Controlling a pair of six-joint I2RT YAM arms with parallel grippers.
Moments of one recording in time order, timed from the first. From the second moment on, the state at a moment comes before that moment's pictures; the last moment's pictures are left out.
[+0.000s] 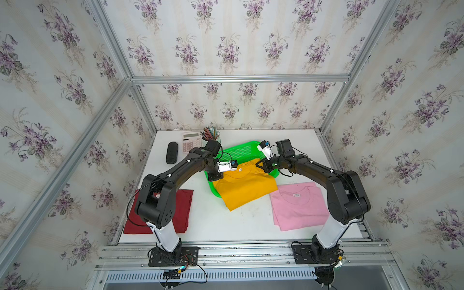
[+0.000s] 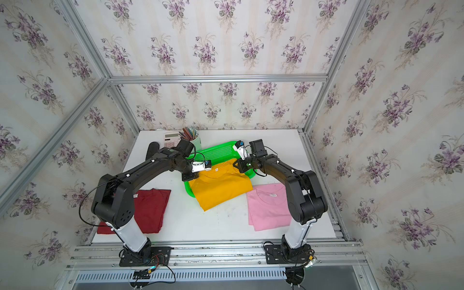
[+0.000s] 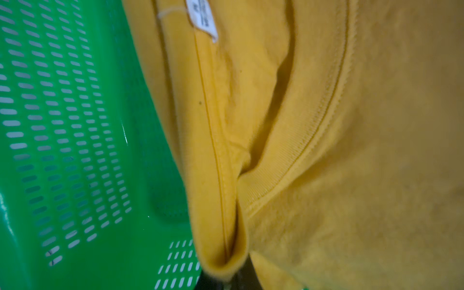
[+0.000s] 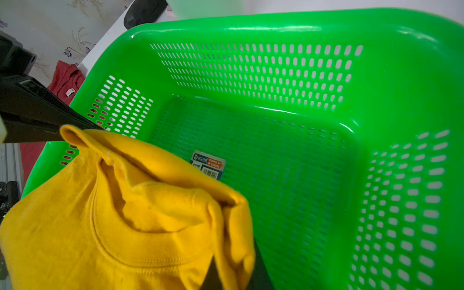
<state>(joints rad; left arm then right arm) -0.43 1.76 1.34 -0.84 0.24 0.94 0.35 1.76 1.14 -0.24 -0.54 -0.11</state>
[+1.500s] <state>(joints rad) -0.45 1.77 1.24 -0.62 0.17 0.79 0.35 1.80 1.06 -0.10 -0.49 -0.06</state>
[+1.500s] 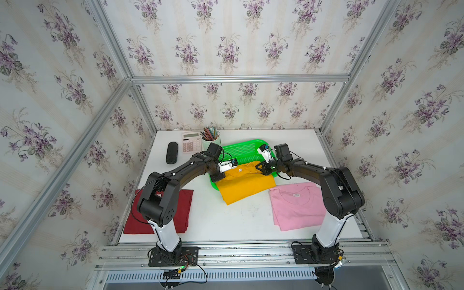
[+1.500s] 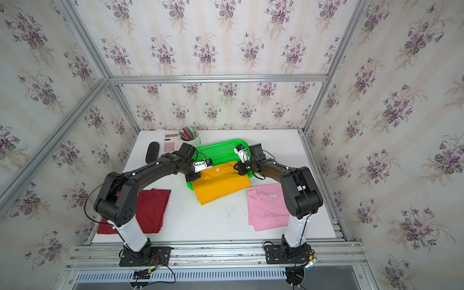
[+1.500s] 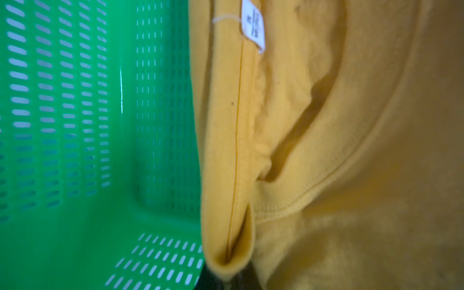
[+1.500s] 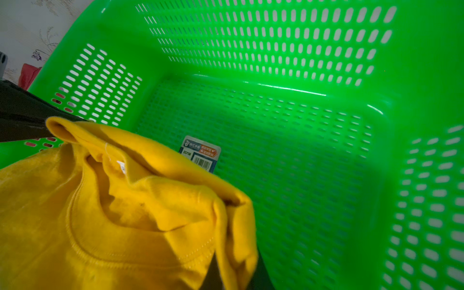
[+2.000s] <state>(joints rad) -0.45 1.57 1.43 -0.74 0.16 0.79 0.35 1.61 1.23 -0.20 -0.51 -0.06</state>
